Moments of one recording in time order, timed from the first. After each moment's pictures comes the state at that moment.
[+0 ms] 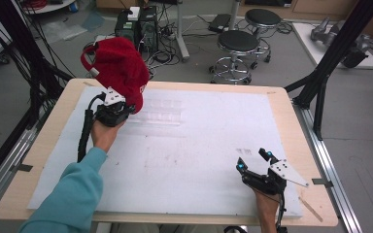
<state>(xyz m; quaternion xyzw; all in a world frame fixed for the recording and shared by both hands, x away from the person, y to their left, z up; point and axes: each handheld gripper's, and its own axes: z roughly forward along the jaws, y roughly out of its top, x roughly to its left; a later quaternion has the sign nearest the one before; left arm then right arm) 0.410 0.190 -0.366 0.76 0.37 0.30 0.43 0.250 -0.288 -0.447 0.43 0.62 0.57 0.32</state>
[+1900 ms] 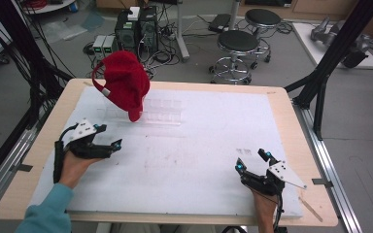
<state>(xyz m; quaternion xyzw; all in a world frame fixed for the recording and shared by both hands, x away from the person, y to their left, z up) 0.328 0.265 -0.416 0.76 0.34 0.24 0.50 0.249 -0.285 -0.452 0.42 0.61 0.58 0.33</state>
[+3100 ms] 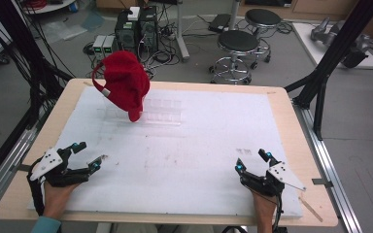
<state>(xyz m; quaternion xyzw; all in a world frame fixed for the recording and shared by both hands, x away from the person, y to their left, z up) 0.268 0.313 -0.451 0.67 0.32 0.28 0.60 0.247 -0.284 -0.453 0.42 0.61 0.57 0.35</state>
